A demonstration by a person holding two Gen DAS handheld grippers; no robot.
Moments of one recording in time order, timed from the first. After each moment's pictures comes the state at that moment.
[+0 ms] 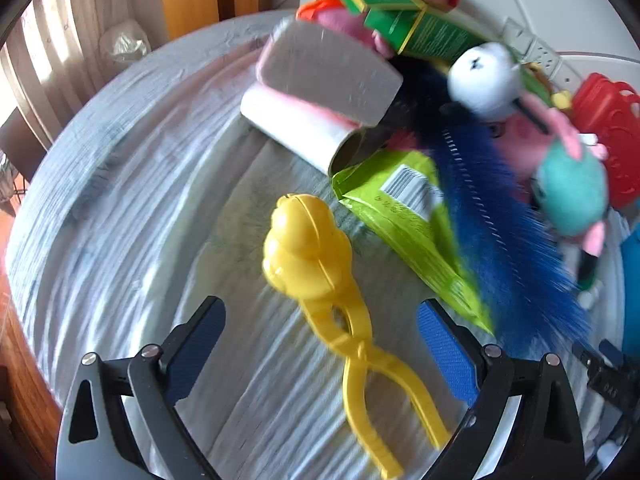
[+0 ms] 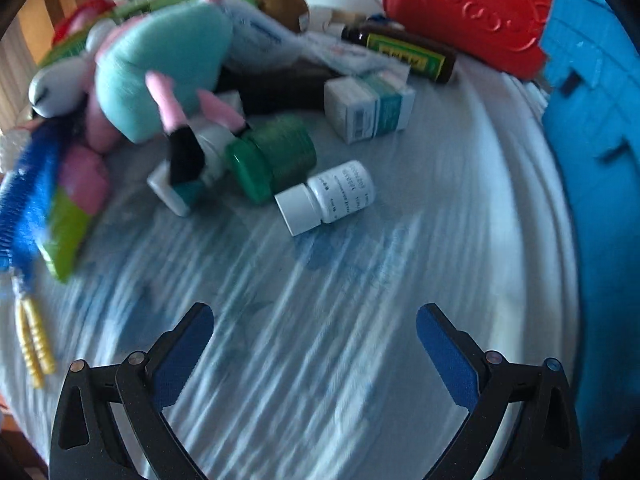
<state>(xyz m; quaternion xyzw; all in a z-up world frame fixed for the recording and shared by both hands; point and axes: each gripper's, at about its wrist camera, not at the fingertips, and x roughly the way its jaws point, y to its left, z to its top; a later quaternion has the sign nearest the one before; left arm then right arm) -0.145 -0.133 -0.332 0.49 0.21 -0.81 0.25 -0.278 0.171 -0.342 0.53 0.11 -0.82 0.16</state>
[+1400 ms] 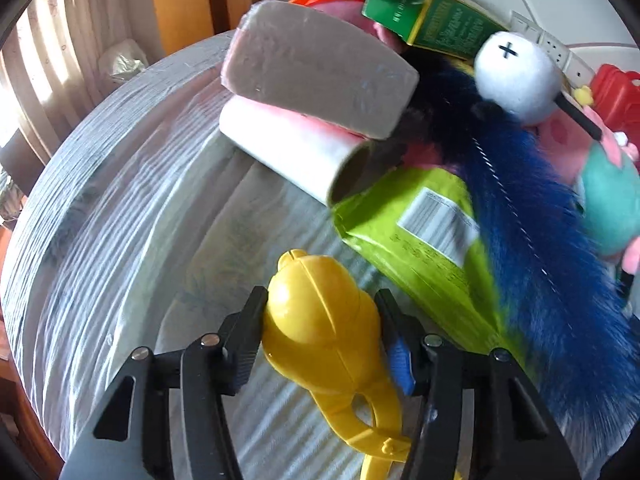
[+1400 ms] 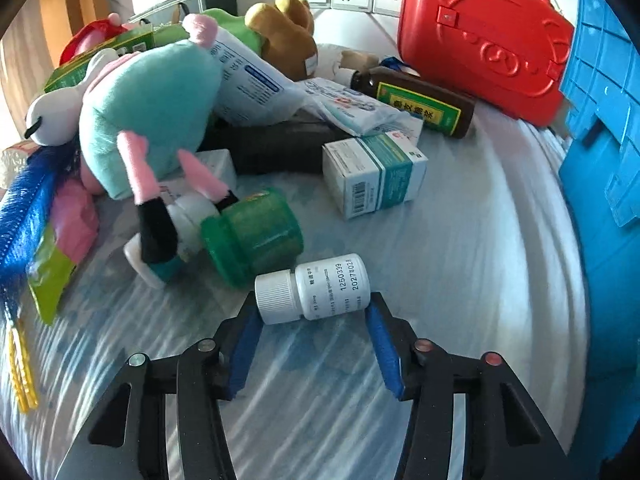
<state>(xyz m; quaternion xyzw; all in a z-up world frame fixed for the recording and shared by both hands) -0.174 -0.137 -0.355 0.47 0.17 -0.83 0.25 -0.310 0.172 -0.337 0.46 0.11 -0.86 0.20</state>
